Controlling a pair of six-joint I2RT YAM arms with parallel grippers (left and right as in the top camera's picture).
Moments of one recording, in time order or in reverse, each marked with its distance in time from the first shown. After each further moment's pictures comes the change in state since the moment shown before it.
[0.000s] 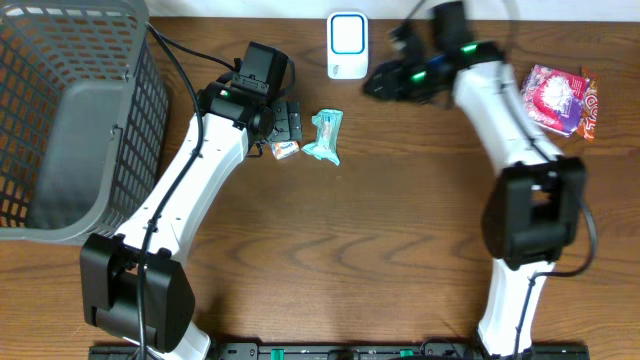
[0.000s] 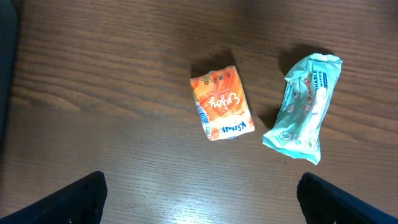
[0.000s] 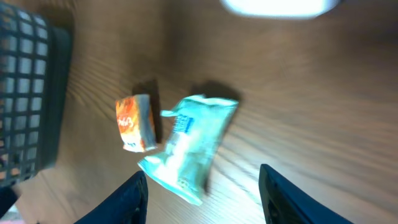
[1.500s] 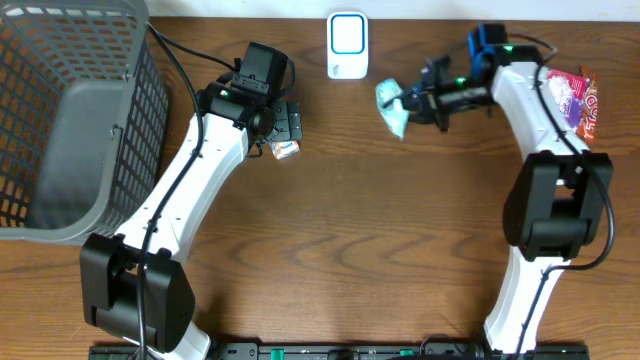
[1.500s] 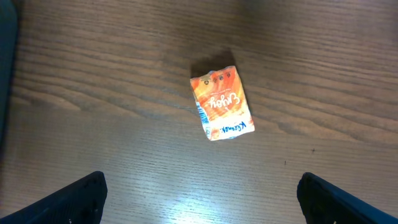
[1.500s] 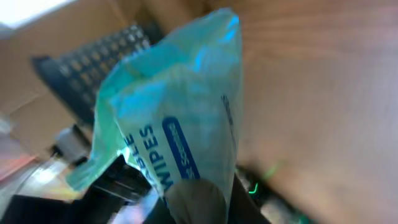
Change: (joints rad) left arm 0.000 0.000 0.000 0.000 0.000 0.000; right arm -0.230 0.018 -0.002 -0.408 -0.576 0.364
